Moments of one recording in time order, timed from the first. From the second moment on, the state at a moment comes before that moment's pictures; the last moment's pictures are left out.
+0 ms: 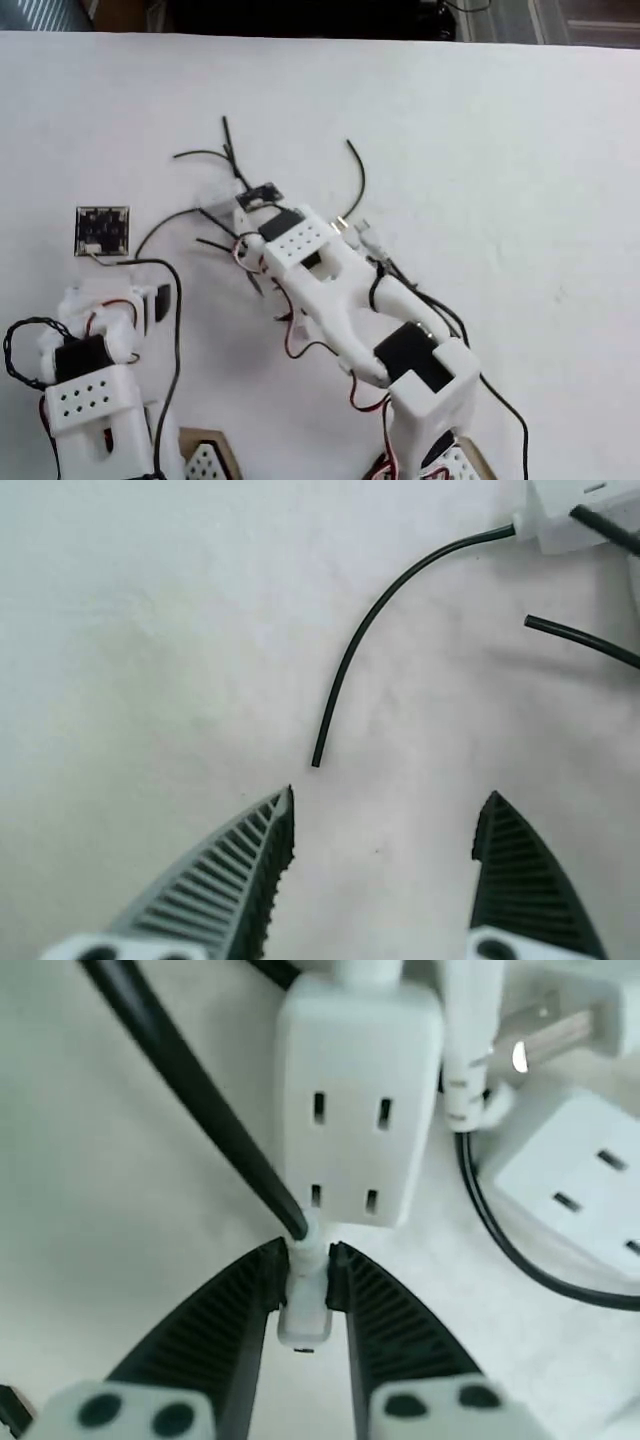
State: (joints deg) left arm -25.9 -65.5 77.3 52.4 -17.6; right arm -41.0 14.7 13.5 74.8 -9.9
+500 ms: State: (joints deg) left arm -25.9 -65.5 77.3 52.2 -17.6; right arm -42.6 10.0 13.5 83.7 -4.8
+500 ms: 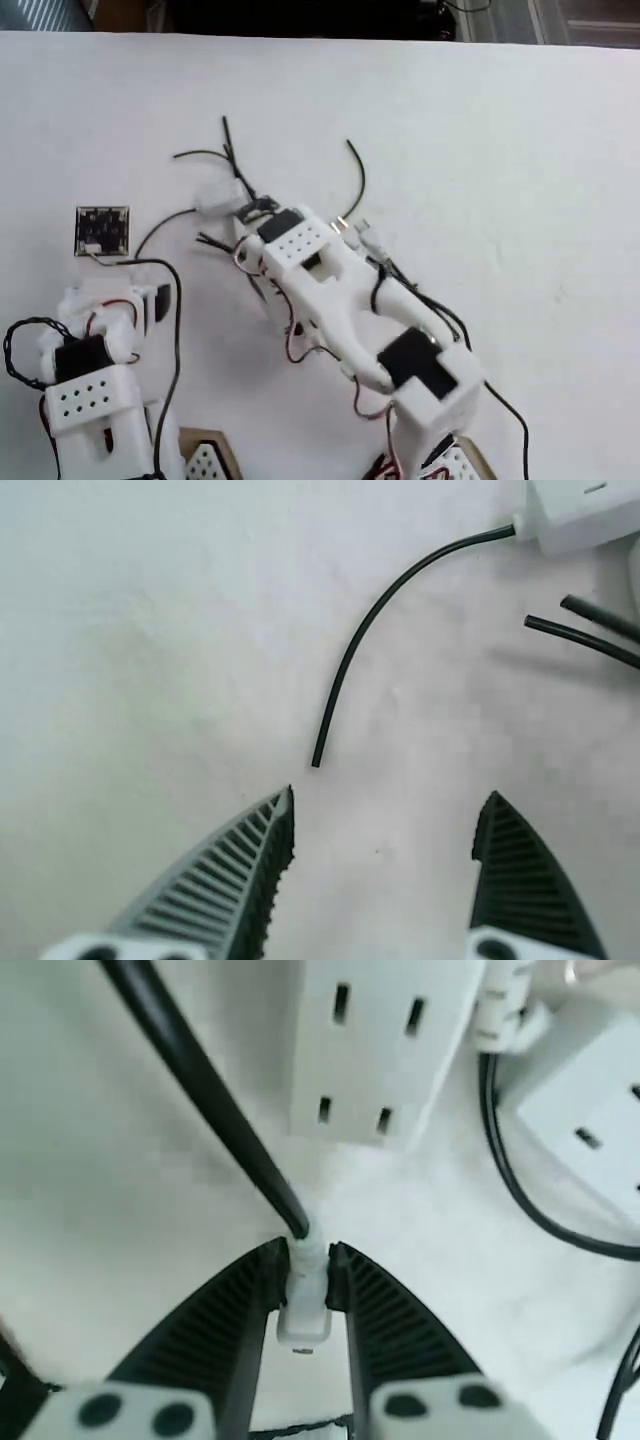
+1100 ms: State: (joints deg) left arm -14.8 -65.6 59.1 57.5 -4.4; right arm -45.5 -33.1 20.8 82.4 -4.7
